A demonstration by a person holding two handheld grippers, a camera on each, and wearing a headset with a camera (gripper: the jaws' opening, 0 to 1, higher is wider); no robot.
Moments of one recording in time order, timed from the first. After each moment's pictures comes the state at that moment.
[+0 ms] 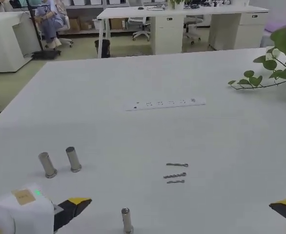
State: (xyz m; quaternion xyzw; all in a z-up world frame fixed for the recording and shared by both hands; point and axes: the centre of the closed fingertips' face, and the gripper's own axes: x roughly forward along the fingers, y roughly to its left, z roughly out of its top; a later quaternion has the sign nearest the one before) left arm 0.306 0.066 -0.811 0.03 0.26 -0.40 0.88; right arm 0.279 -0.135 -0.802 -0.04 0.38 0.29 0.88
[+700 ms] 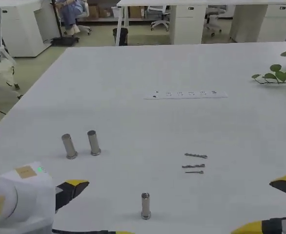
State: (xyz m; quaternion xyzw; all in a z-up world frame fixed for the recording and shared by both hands) left arm 0.299 0.098 -0.810 0.00 0.27 -0.36 0.89; right arm 0.305 -0.110 -0.802 -0.11 0.39 0.37 0.84
